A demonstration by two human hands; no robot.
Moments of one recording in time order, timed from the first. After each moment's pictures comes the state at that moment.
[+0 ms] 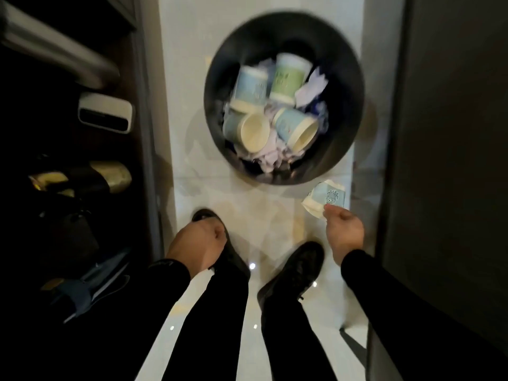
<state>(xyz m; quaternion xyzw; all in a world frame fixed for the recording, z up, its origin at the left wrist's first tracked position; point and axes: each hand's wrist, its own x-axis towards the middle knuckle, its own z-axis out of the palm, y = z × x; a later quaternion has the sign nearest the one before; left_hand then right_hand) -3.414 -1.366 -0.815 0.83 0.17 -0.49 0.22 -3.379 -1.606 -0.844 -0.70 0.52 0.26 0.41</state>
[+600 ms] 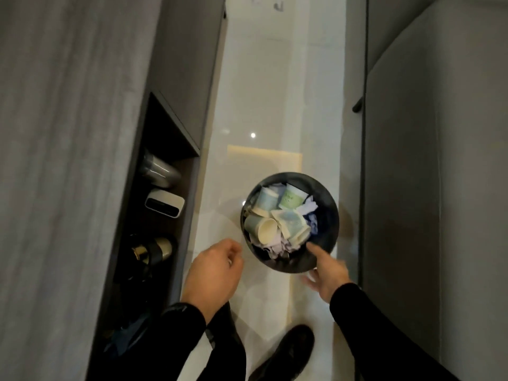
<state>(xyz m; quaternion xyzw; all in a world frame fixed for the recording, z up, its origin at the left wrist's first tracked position) -3.323 -1.348 -0.680 0.86 0.27 -0.22 0.37 -3.268 -1.540 -0.728 -0.55 0.58 0.30 0.52</state>
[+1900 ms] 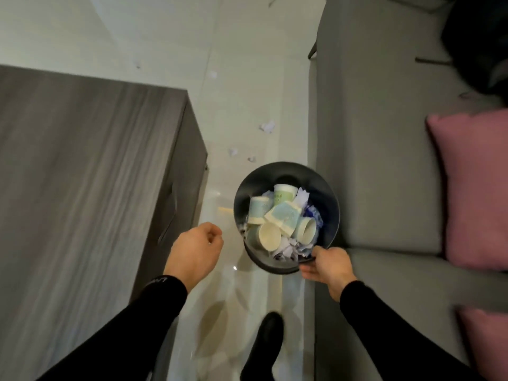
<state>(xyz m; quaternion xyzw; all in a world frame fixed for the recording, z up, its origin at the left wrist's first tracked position) -2.858 -1.289 -0.507 0.87 0.28 -0.19 0.35 -2.809 -1.512 -0.535 -0.69 0.39 0.32 0.52</state>
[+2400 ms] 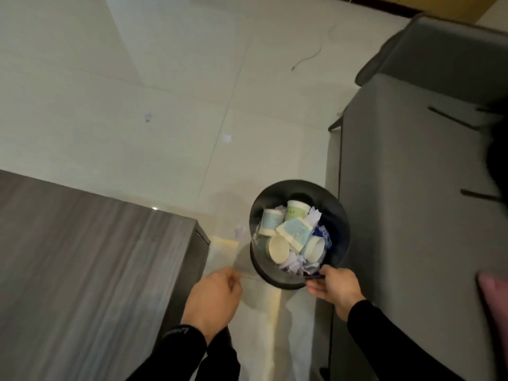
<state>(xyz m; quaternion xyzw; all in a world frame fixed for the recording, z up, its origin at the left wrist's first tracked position) -2.597 -1.200 -0.527 0.85 0.28 -0.23 0.38 -2.498 -1.399 -0.545 -0.69 0.39 0.31 0.51</state>
